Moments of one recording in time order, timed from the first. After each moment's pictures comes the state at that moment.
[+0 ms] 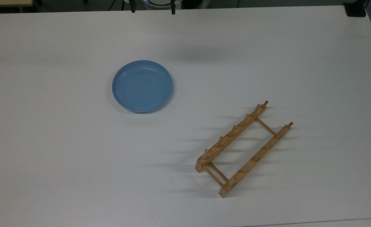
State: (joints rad) arm 0.01 -0.03 0.04 -1.61 0.04 1.67 0.12
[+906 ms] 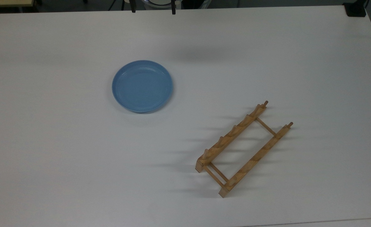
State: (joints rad) arm 0.01 -0.03 0.04 -1.61 0.04 1.67 0.12
